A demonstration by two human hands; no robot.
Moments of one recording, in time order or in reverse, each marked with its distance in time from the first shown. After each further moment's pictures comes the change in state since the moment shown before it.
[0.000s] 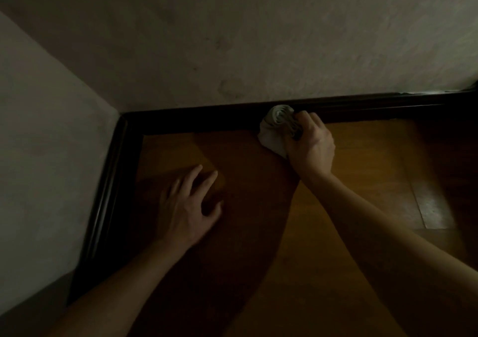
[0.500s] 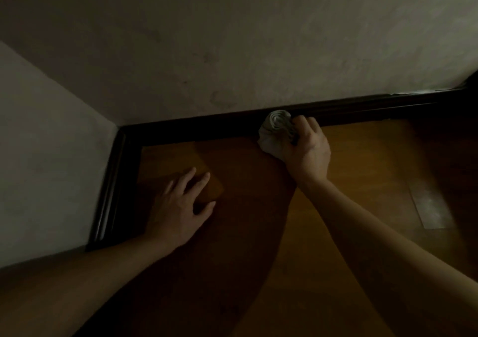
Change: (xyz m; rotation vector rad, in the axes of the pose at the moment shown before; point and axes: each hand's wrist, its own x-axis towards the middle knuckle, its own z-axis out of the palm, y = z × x) left_hand 0.015 -0.015 -0.013 0.038 -0.131 0.011; right_hand -0.003 0.002 -0.003 0.042 -0.028 0.063
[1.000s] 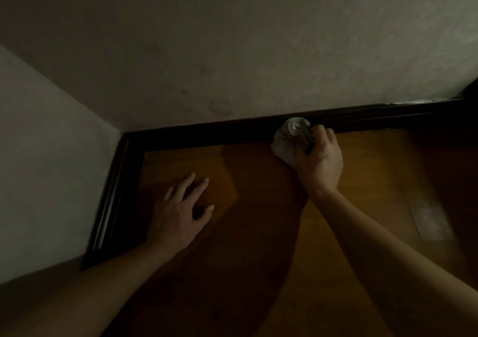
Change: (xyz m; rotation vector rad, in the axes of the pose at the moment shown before) left_hand -0.003 0.011 0.003 -0.003 0.035 -0.052; right_hand -0.001 0.026 -0.011 0.077 0.086 0.107
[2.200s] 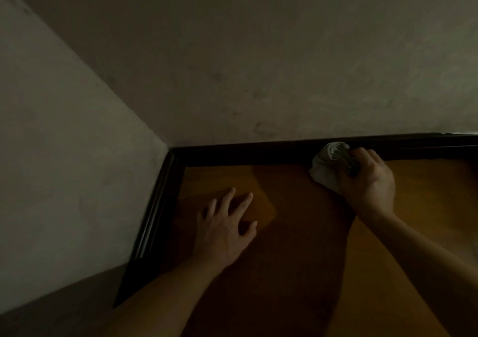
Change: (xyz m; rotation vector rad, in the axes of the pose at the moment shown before) left_hand 0.009 0.012 0.007 0.066 0.039 -0.035; right_hand 0.014 0.005 -0.004 -0.072 -0.071 -0.150
